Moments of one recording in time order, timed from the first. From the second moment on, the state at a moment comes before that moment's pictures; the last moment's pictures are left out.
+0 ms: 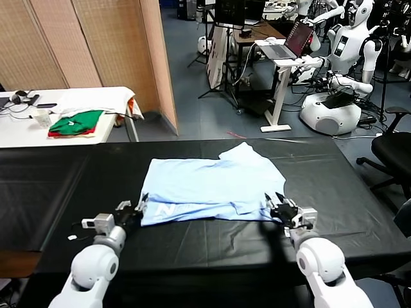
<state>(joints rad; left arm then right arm) 1.37 -1.24 -0.53 -1.94 -0.40 0.39 -0.05 -1.39 1.16 0.56 2.04 0.45 -0.50 0.07</state>
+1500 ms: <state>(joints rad) 1.54 -1.25 -0.54 -2.03 -0.32 0.42 -0.07 -1.46 1.11 0.56 2.07 0.51 -0.61 0.09</state>
